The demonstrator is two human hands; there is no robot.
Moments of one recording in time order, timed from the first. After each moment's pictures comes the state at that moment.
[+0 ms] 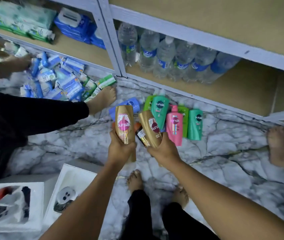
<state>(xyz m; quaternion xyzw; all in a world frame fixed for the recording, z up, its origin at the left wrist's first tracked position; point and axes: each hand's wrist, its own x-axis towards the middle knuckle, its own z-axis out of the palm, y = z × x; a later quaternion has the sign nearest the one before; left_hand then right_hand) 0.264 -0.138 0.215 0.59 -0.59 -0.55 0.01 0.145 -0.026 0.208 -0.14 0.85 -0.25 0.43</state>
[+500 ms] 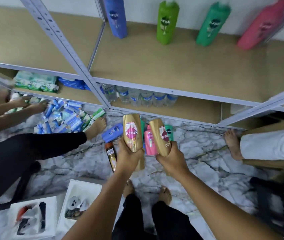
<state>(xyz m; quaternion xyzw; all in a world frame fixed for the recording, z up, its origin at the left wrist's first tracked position) 0.180 -0.037 0.458 0.52 -0.62 -0.58 0.04 0.081 0.092 0.450 -0.09 0.87 -0.33 0.36</state>
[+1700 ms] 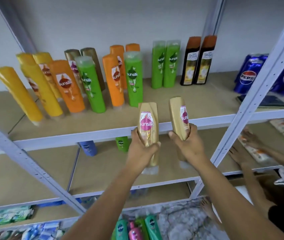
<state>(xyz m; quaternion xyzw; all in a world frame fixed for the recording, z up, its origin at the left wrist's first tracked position) -0.068 -0.026 0.822 0.15 -0.77 -0.60 0.16 -0.136 0.127 0.833 -0.07 0.83 -0.55 -0.03</state>
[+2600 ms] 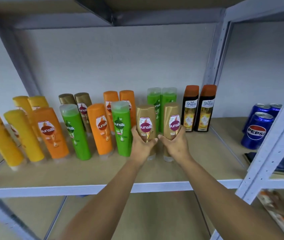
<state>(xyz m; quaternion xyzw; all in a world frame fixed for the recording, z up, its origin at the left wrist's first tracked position) -0.291 -0.040 0.871 0.11 -0.71 -0.62 0.31 -0.350 0.079 0.880 -0.16 0.77 -0.61 -0.08</state>
